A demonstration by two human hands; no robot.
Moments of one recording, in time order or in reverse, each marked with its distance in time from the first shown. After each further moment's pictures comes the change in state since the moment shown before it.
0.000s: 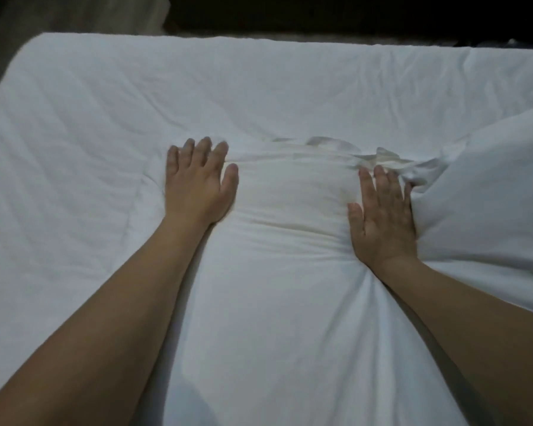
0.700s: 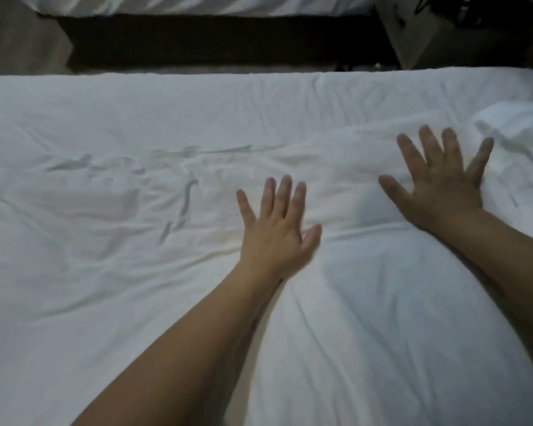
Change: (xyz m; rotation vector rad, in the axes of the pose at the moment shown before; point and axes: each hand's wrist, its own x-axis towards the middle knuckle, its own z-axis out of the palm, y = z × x) left_hand -0.108 0.293 -0.022 -0.238 -0.109 0.421; right_hand -0.047 0.230 -0.176 -0.466 -0.101 0.286
